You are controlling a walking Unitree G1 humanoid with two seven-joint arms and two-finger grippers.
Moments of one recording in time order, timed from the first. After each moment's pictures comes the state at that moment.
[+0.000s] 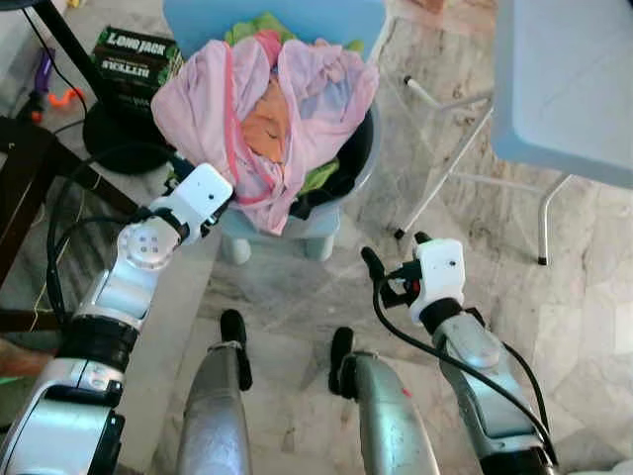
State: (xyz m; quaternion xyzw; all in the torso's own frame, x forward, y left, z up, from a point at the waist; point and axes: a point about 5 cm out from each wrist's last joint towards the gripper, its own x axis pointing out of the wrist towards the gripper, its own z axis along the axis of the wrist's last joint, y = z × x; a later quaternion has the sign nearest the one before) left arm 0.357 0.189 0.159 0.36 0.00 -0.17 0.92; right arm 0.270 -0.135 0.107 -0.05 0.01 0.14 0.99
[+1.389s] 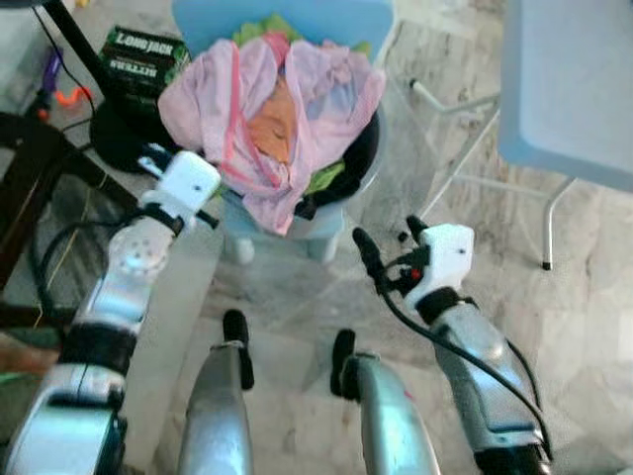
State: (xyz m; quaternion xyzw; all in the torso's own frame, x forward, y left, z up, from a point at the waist) left arm 0.345 0.187 0.176 0.28 -0.12 -0.11 0.95; right arm 0.275 -0.122 0.126 0.03 -0.03 0.18 0.98
